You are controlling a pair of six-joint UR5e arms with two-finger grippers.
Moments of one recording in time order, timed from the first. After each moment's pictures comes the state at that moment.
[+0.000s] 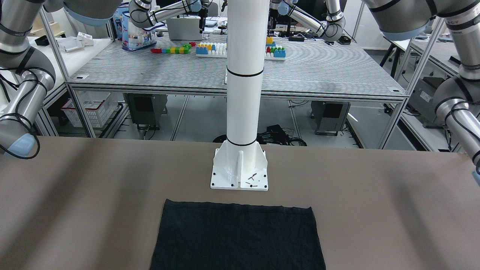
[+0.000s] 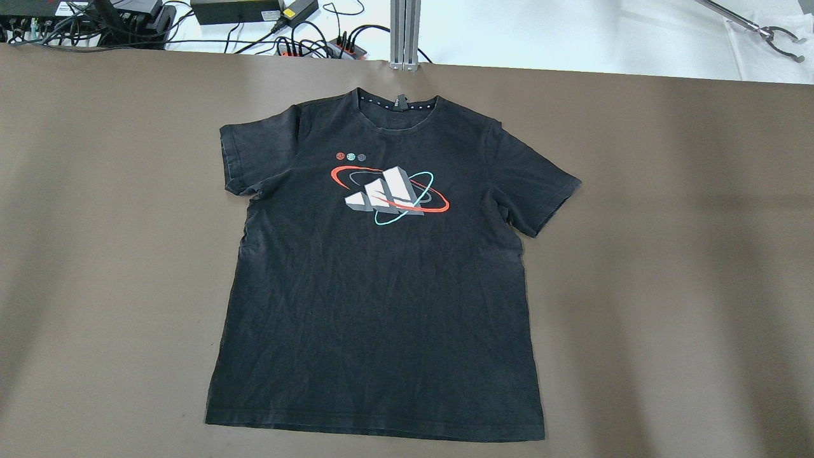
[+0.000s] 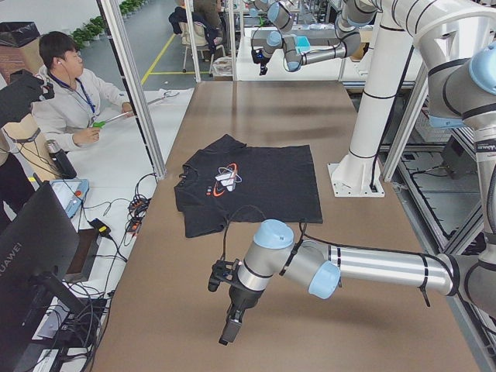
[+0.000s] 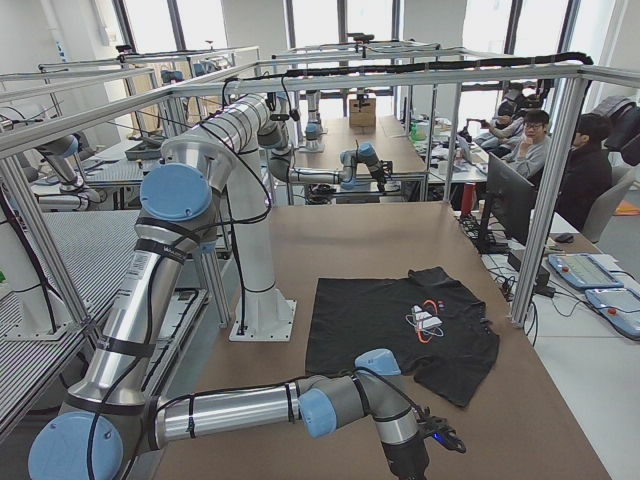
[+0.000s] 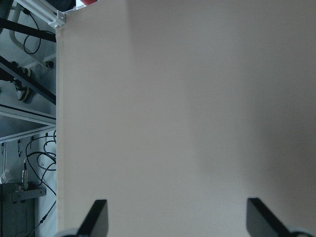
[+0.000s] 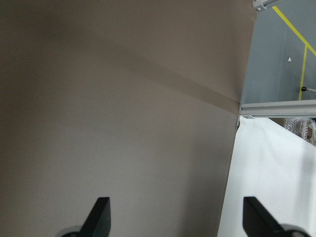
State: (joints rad) left arm -1.48 -1.50 -1.74 -1.97 -1.90 -0.20; right arm 1.34 -1.76 1.91 -1.34 1.68 0.08
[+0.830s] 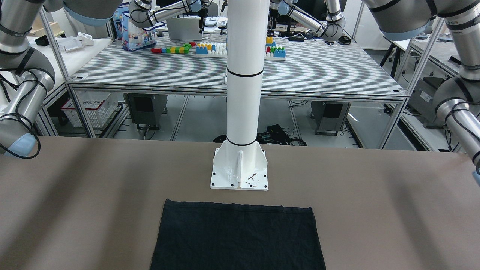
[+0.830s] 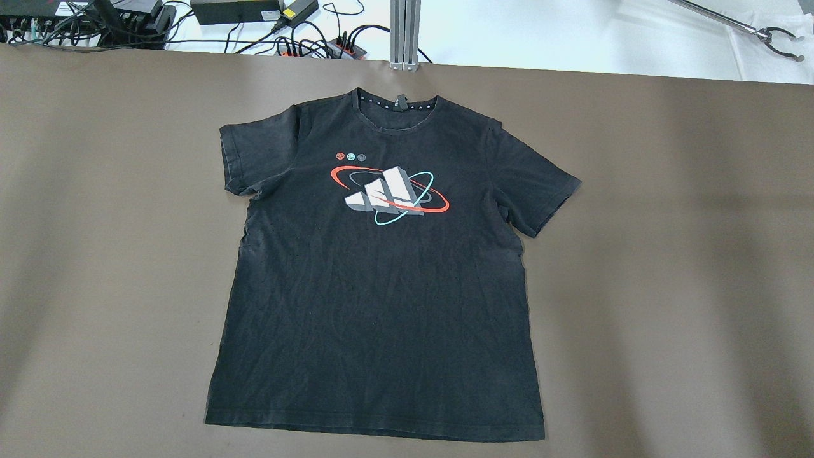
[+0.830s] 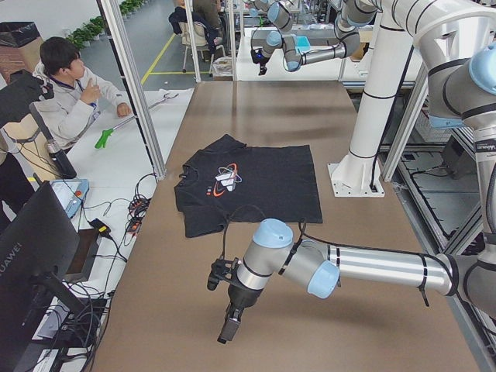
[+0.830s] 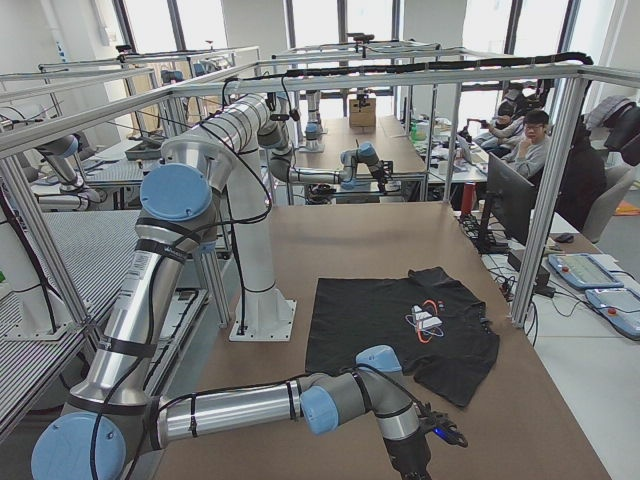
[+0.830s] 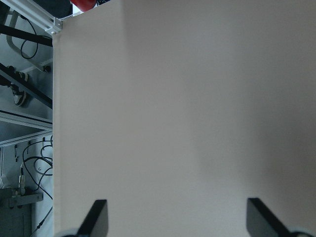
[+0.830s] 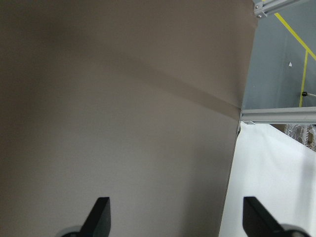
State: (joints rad) left arm -1.48 -1.51 -1.74 -1.98 -1.91 -0.20; right arm 1.34 -1.74 1.92 -1.34 1.70 0.07
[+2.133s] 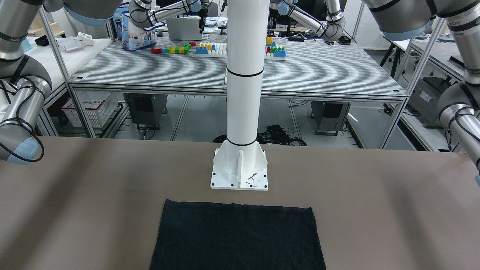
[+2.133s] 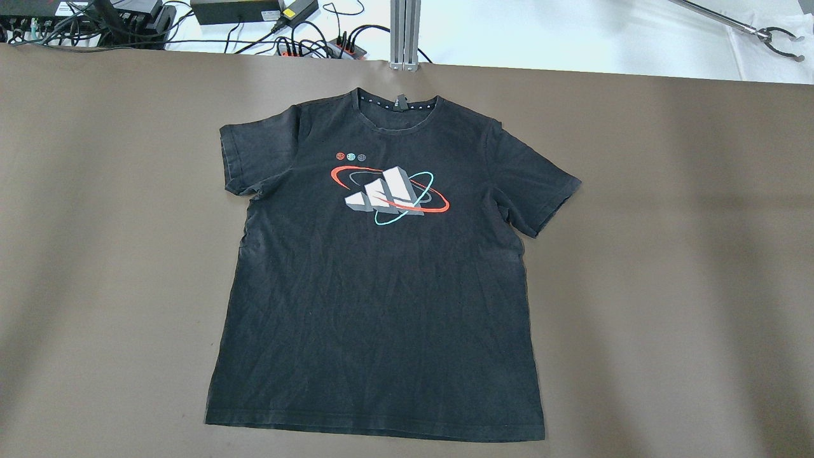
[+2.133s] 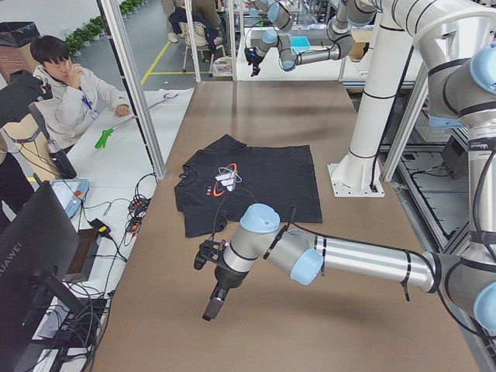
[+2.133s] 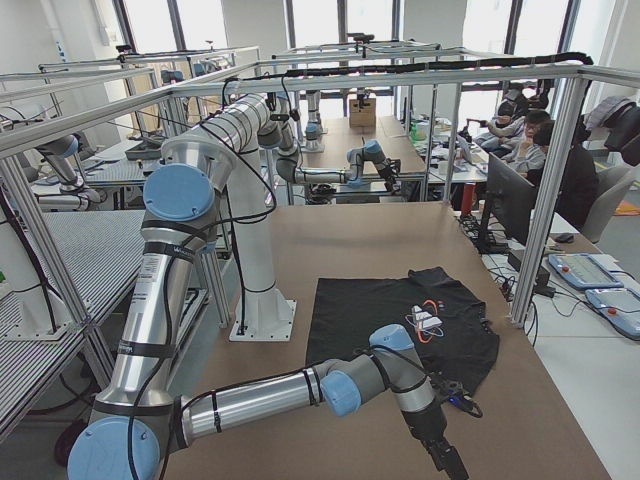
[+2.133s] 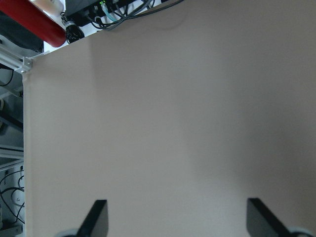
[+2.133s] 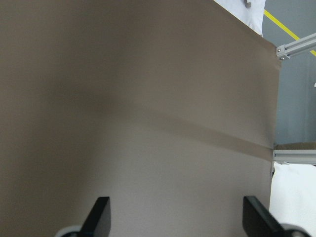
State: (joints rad) left arm -1.46 -1.59 -1.72 -1.98 -1.96 -0.20; right arm 1.30 -1.65 1.90 -1.31 1.74 0.19
